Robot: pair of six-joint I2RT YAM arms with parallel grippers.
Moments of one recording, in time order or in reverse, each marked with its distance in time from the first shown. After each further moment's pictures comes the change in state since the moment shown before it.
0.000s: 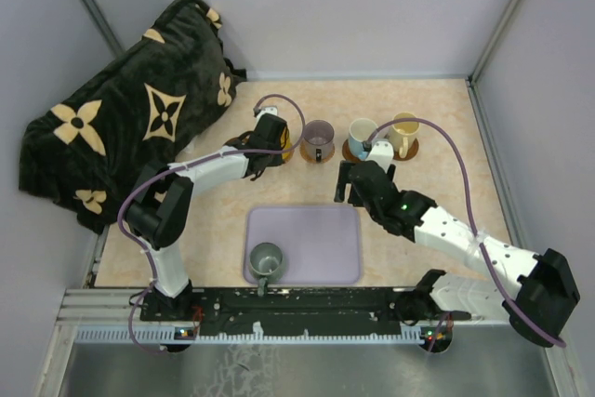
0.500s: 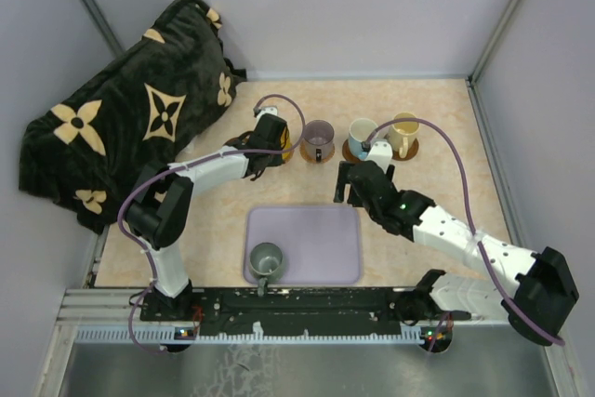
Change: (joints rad) left arm 0.000 0.000 0.000 -0.001 0.000 0.000; right arm 0.000 0.010 0.000 0.000 -0.003 0.000
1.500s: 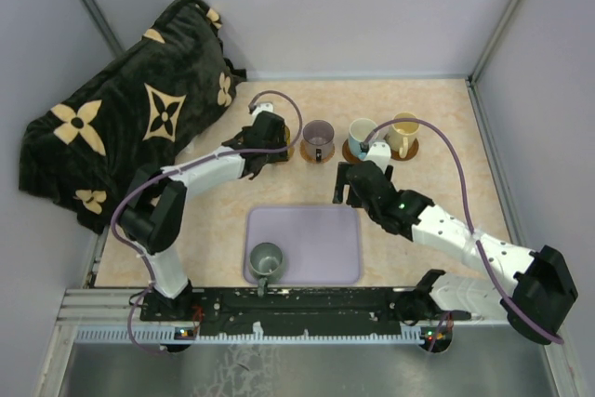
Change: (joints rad) left arm 0.000 -0.027 -0.003 0.000 -0.049 -0.011; right arm 0.000 0.011 0.000 0.000 -0.019 0.000
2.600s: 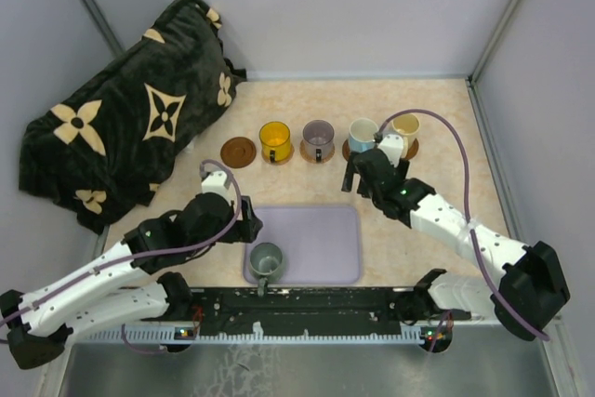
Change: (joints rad) left arm -0.392 -1.077 -0.470 -0.515 -0.002 -0.229; right arm -0.138 0.060 0.048 -0.060 0.032 0.001
